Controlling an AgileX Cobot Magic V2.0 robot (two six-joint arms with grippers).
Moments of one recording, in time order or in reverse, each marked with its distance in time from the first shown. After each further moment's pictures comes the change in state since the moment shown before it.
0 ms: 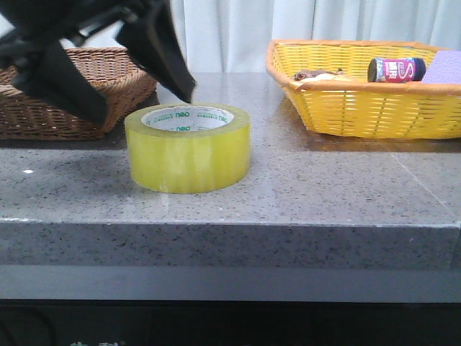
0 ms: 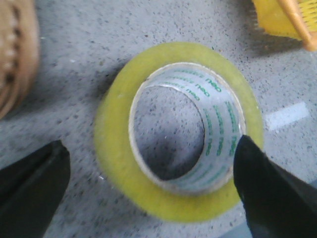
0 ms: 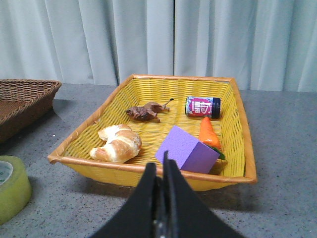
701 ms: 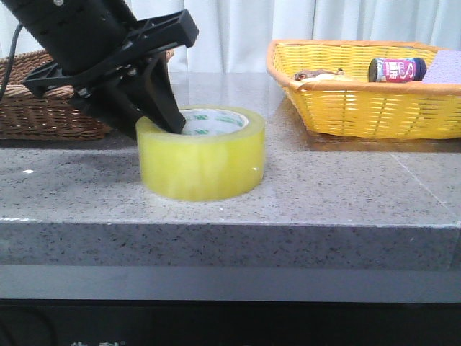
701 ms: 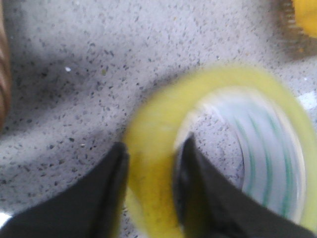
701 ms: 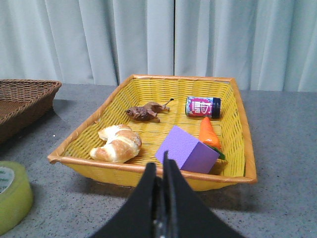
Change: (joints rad) left arm -0.002 0.108 -0.046 0.001 -0.005 0.004; right arm 0.000 0.000 0.000 0.000 0.000 0.000
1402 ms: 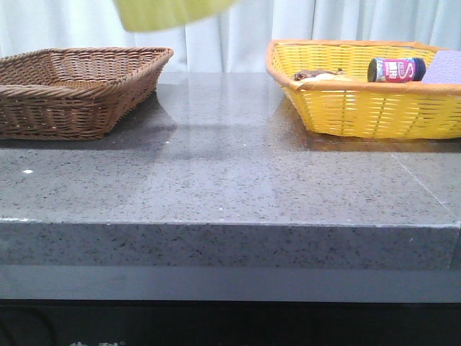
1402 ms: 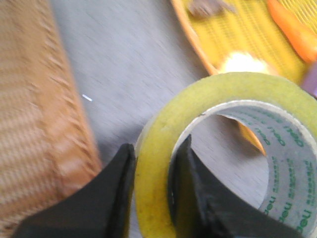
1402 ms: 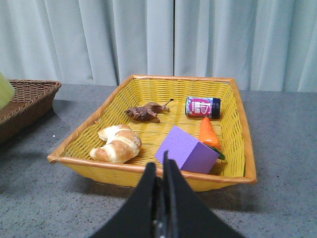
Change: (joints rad) left arm 0.116 -0.127 -0.274 0.159 0.076 0.000; right arm 0.000 0.000 0.000 0.000 -0.001 0.000
